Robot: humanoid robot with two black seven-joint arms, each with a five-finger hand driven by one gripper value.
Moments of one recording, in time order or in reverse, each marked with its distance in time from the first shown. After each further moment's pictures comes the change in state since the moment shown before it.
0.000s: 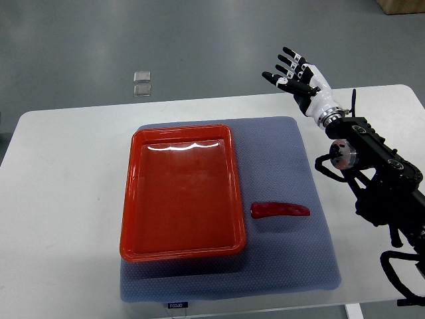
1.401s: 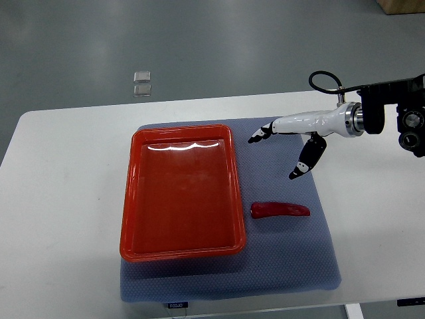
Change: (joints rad) left arm 0.000 0.000 0.000 0.000 0.000 0.000 0.000; right arm 0.452 -0.691 -0.950 0.710 -0.507 0.330 -0.169
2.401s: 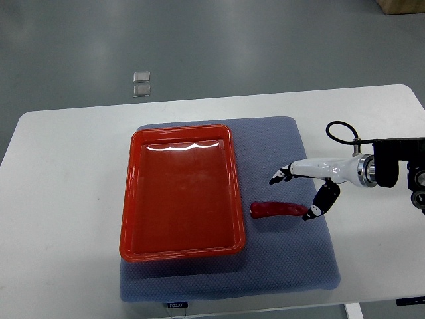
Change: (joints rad) left arm 0.000 0.000 0.000 0.000 0.000 0.000 0.000; right arm -0.081 -0.107 -0.225 0.202 0.097 -0.296 -0.151
